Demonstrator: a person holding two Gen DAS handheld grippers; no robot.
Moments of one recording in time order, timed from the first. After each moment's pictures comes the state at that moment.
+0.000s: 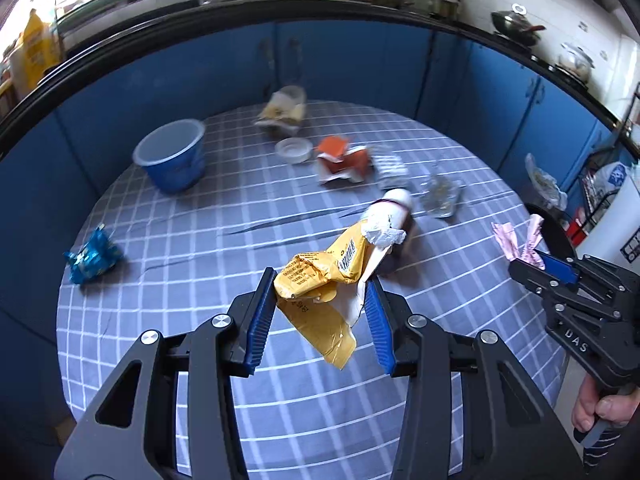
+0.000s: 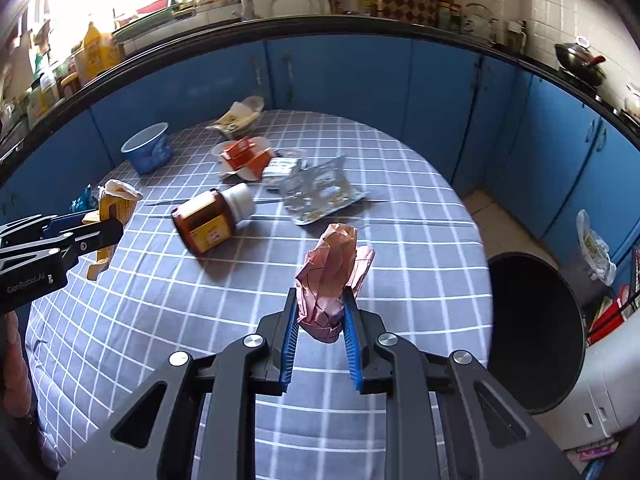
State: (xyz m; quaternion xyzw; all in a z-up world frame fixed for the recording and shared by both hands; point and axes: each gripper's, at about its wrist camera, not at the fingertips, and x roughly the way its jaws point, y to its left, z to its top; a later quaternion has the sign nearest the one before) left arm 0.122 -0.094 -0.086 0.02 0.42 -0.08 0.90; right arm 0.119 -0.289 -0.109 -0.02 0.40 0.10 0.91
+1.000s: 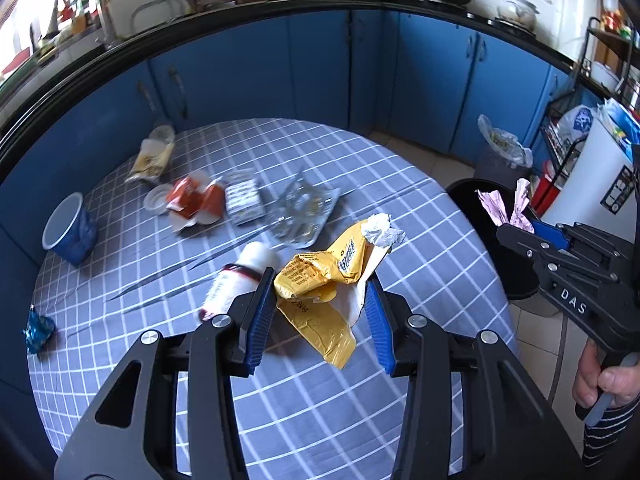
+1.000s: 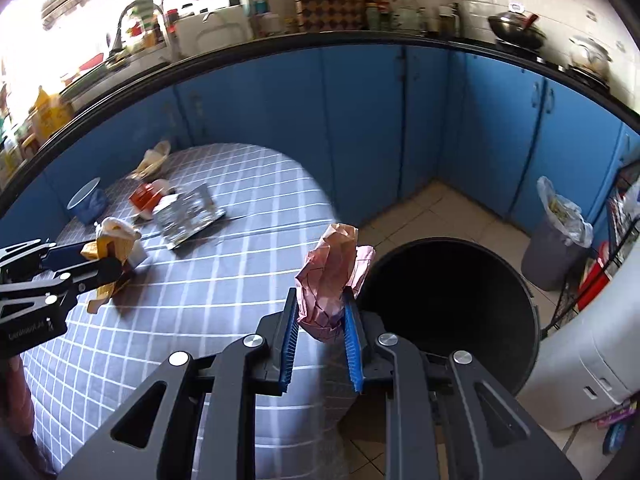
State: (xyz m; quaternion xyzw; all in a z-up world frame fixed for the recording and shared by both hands) left arm 0.140 -0.221 -0.089 0.10 0.41 -0.16 0.89; right arm 0.120 -0.412 -0.113 0.05 0.37 0.04 0.93
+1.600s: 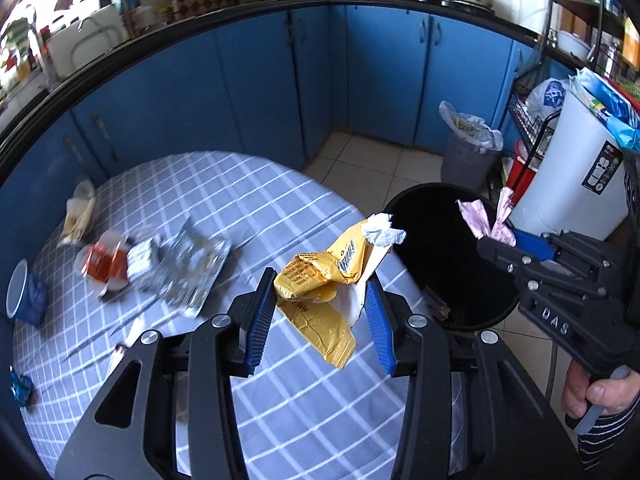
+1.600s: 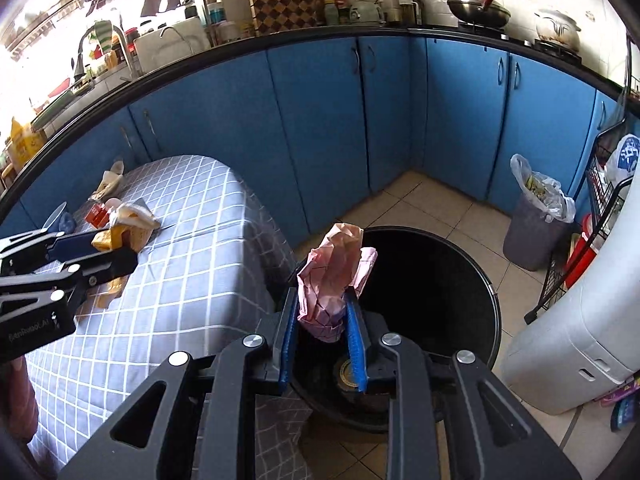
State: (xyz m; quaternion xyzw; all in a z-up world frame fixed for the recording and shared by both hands) left arm 0.164 -0.315 -0.095 0.14 0.40 -0.22 0.88; right arm 0.119 -0.480 -0.129 0.08 0.37 0.00 0.92
